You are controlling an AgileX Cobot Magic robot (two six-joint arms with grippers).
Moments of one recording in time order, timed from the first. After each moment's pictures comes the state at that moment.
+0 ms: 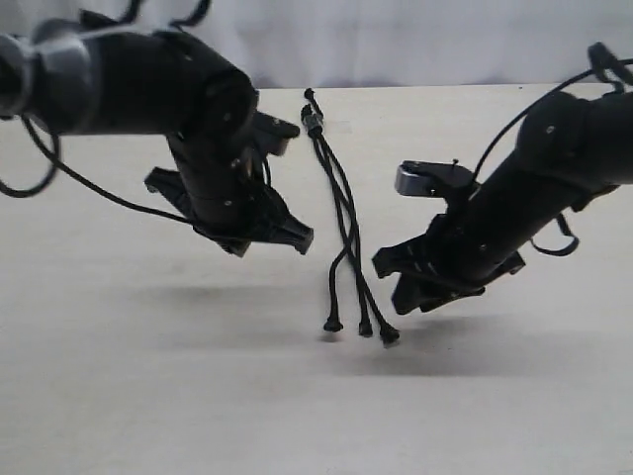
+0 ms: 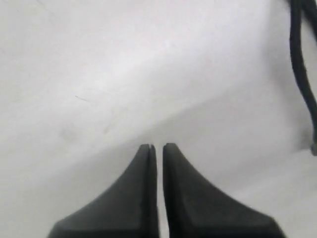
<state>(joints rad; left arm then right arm) -0.55 1.89 -1.30 0.14 0.89 -0.35 0.29 1.76 -0.95 0.50 0.77 -0.28</state>
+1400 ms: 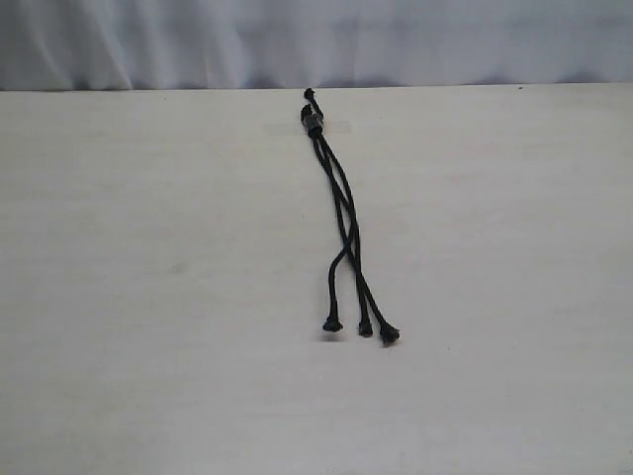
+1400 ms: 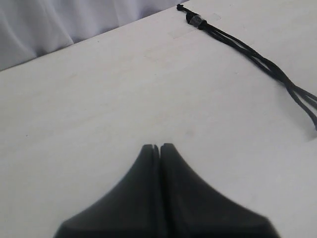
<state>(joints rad) -0.22 0.49 -0.55 0.09 0.70 0.00 0.05 0.15 -0.32 0.29 0.56 -0.15</state>
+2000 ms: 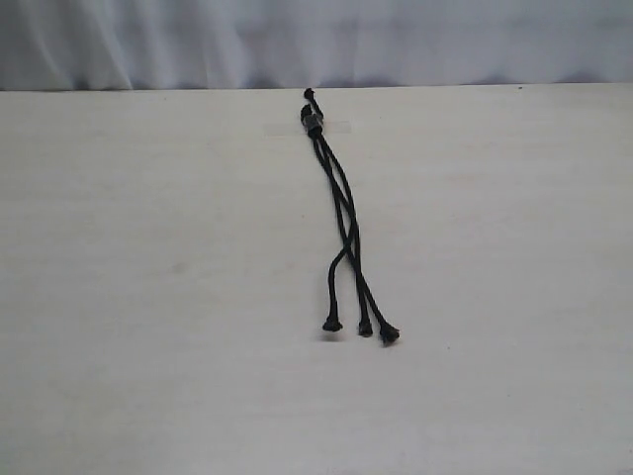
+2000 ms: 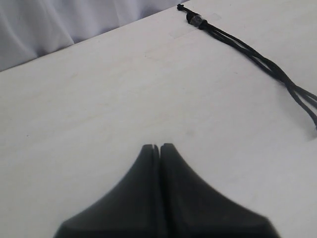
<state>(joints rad) -0.22 0.49 -0.55 0.09 0.70 0.00 0.05 0.05 -0.26 0.07 0.52 0.04</state>
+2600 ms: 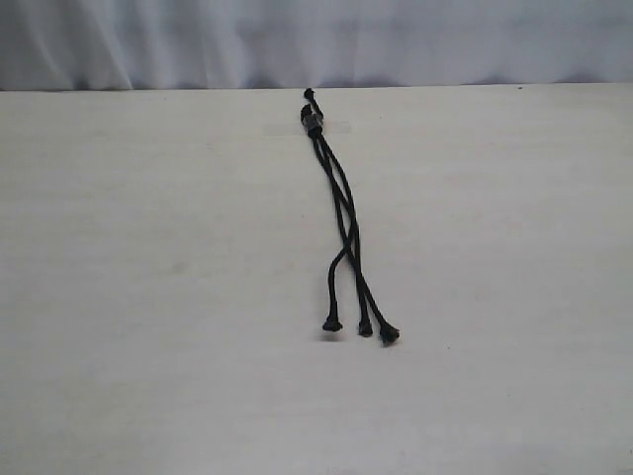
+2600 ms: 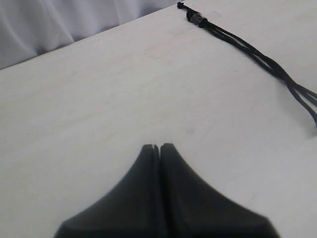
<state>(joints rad) -0.22 0.49 -0.55 0.09 0.71 0.00 0.05 0.00 0.00 -0.02 0.39 0.09</state>
